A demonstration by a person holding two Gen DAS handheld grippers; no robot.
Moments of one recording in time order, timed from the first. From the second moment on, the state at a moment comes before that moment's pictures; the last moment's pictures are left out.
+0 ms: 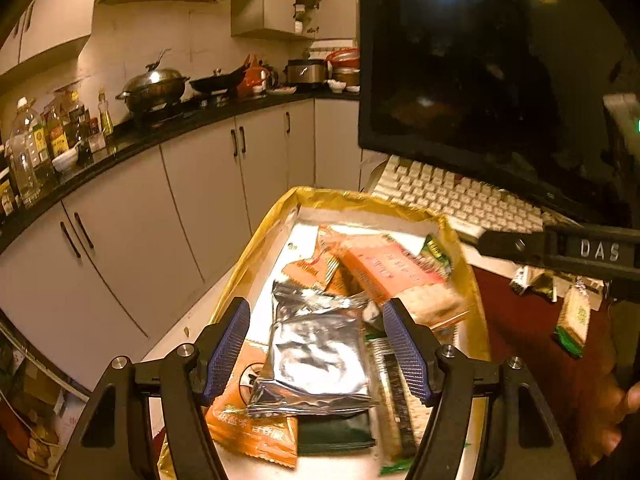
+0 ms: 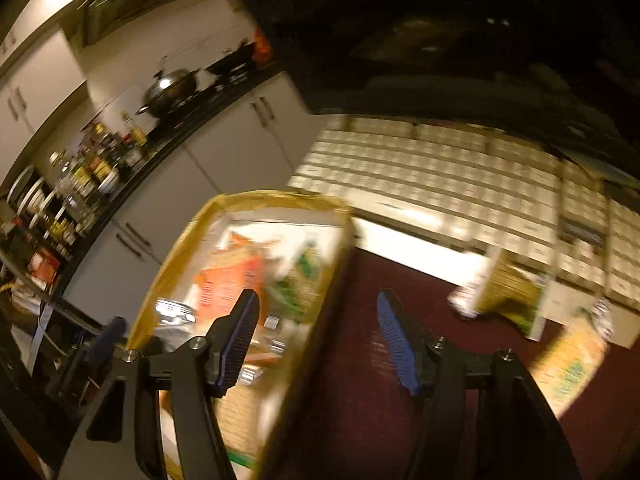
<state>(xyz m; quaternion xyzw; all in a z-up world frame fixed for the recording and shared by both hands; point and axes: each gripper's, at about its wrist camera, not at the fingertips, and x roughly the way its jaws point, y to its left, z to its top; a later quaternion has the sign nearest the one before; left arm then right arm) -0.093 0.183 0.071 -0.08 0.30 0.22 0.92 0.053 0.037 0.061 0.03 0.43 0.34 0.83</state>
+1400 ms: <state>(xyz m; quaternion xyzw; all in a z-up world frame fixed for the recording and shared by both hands) -0.053 0.091 0.073 -0.04 0.34 0.07 0.93 0.080 -0.092 0.043 0.14 0.51 0.32 0.79</state>
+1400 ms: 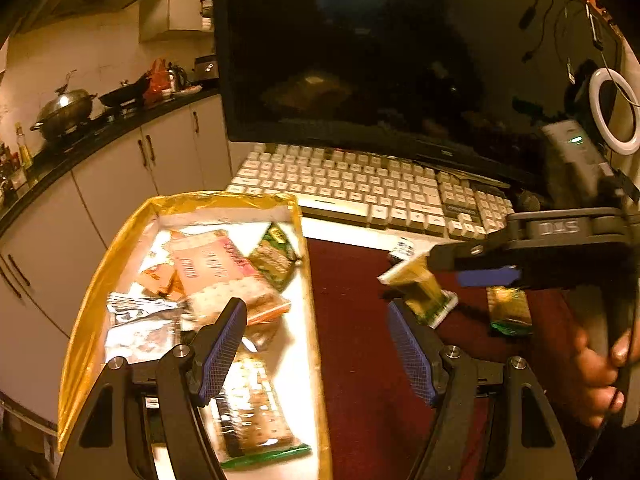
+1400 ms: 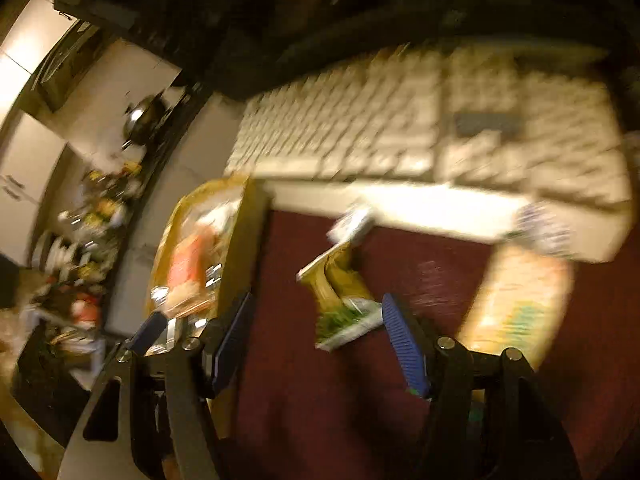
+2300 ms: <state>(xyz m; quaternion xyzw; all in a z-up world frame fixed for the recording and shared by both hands) 0.061 0.014 0.012 -0.03 0.46 0.04 0.89 0.078 -0.183 0.013 0.16 0.49 0.20 0.84</state>
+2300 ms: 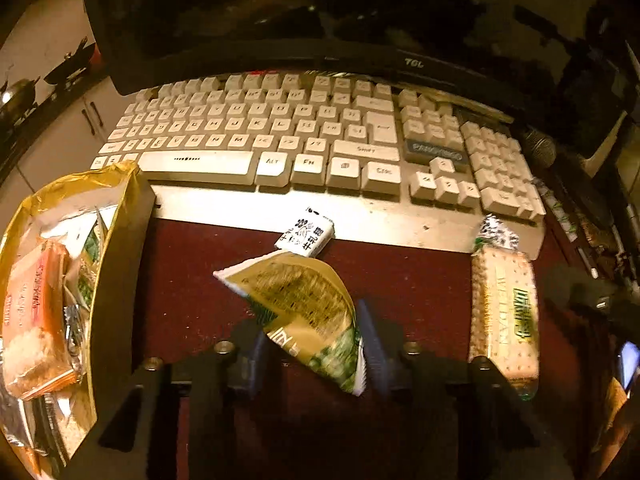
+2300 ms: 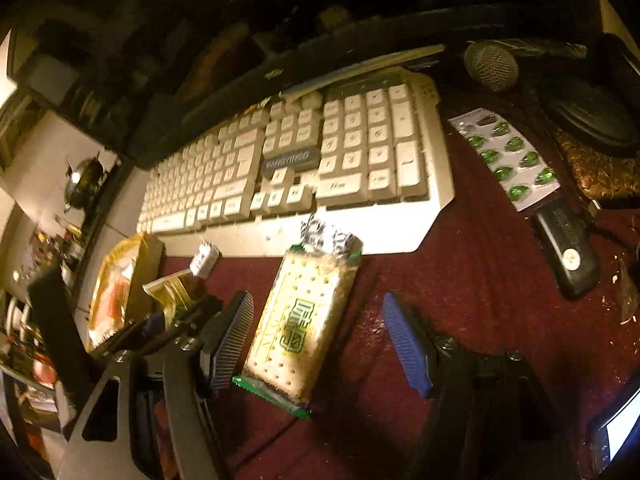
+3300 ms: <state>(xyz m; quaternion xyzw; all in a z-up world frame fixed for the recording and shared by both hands) 0.037 0.028 0.041 -0.05 0.35 0.06 0.93 0.051 -0.131 0.015 -0.02 0.42 0.18 0.89</state>
